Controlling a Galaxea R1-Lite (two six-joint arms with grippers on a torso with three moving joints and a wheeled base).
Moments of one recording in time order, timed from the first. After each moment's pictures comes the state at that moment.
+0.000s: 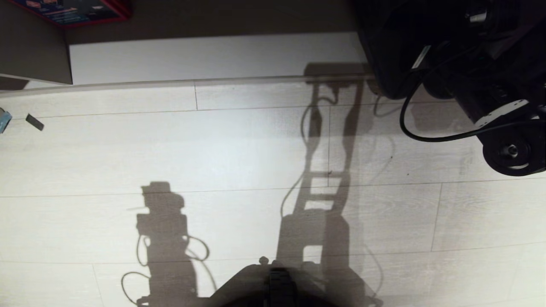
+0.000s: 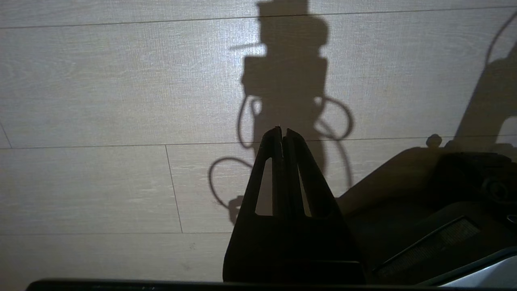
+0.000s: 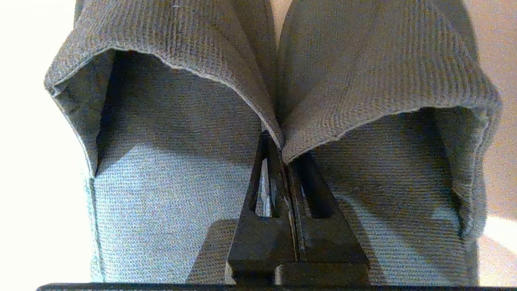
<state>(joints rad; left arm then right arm) 0.01 0.00 0.00 -0.01 0.00 -0.01 0.21 1.78 -1.27 -1.13 0.00 -0.25</state>
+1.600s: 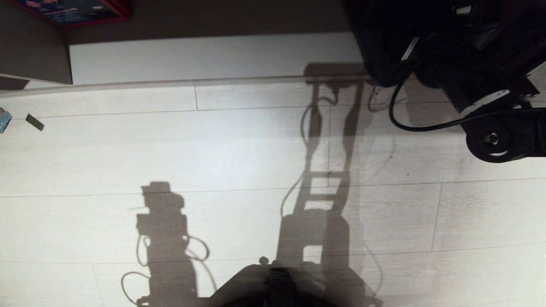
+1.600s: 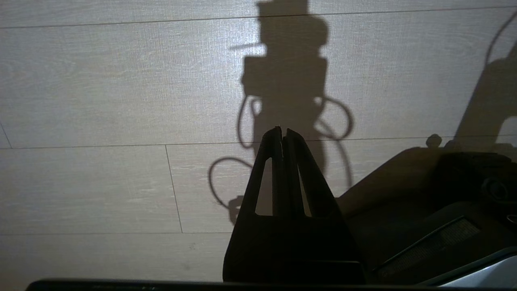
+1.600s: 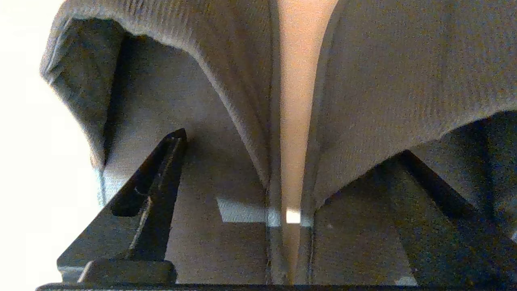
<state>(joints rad) 0.01 0.00 0.00 -0.01 0.00 -0.01 0.22 1.85 -1.41 -1.12 0.02 -0.26</state>
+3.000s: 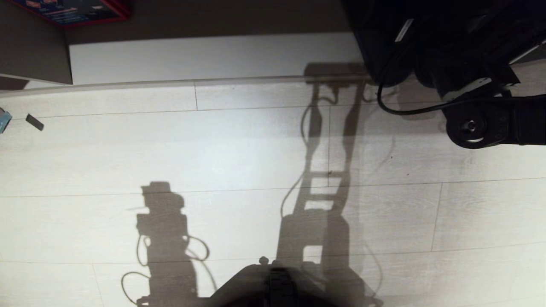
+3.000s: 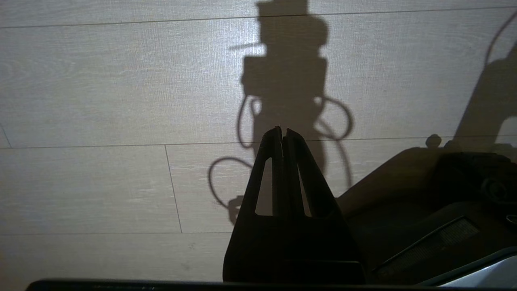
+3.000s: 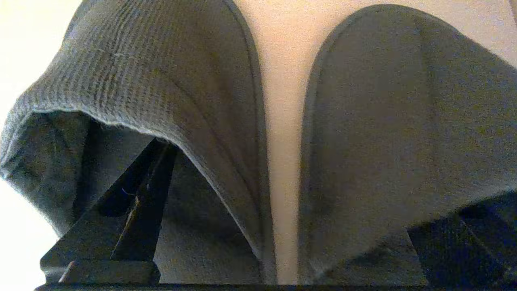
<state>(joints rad) 0.01 0.00 0.00 -0.01 0.00 -0.02 0.26 1.94 -1.58 -1.14 -0.07 -0.29</state>
